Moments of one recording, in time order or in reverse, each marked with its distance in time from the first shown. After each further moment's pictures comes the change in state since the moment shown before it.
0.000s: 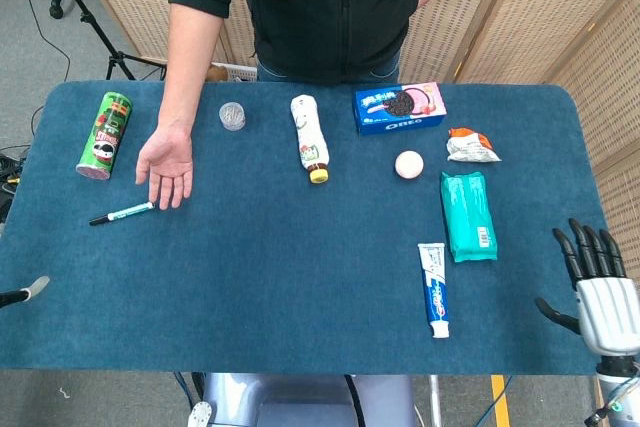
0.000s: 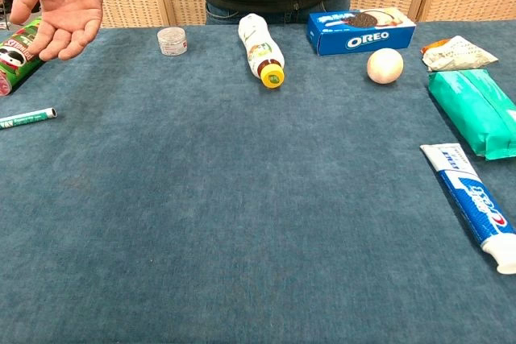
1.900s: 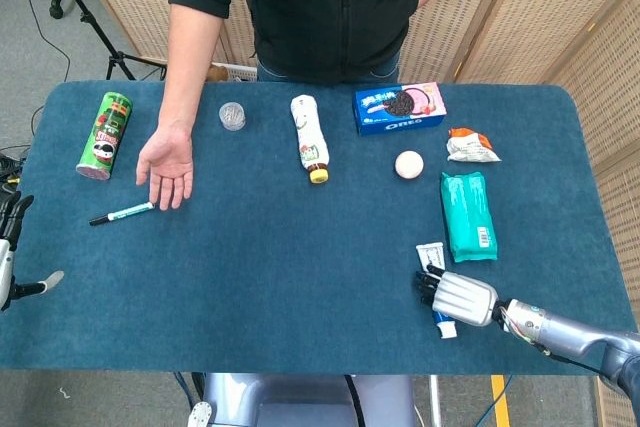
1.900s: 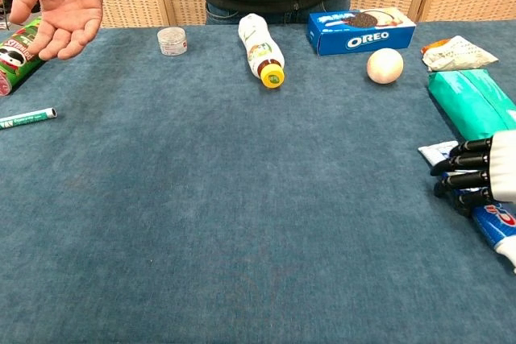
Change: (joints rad) left arm -0.043 -0.063 -0.021 0.051 -0.041 -0.070 0.059; right arm 0.506 -0.291 -0.244 0.764 -0.655 -0.409 0.131
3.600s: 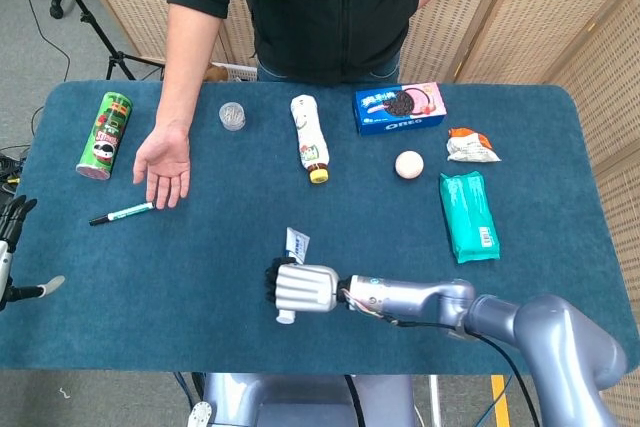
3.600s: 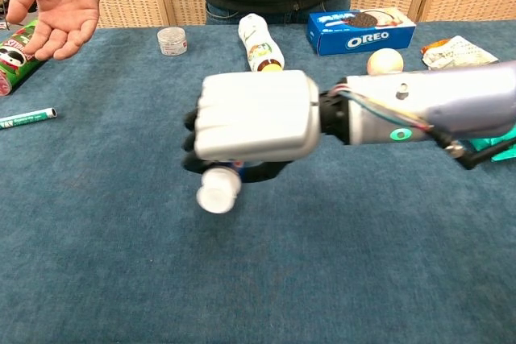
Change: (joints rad) left arm -0.007 0.065 0.015 0.005 0.020 -0.077 -0.159; right arm 0.479 -0.258 0.283 -0.300 0.104 -0.233 -0.252
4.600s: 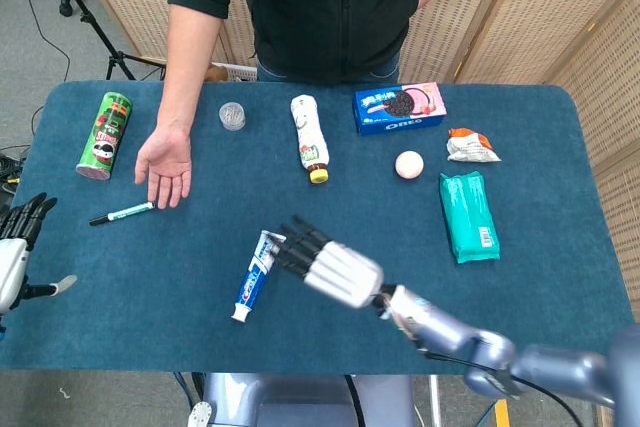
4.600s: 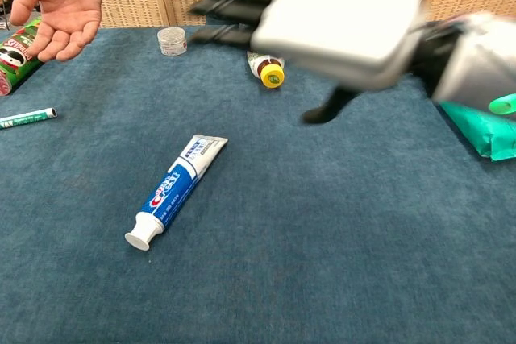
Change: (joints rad) left arm -0.026 -0.023 0.017 0.043 0.109 0.001 0.001; right arm -0.321 0.278 0.092 -0.532 0.307 0.080 -0.517
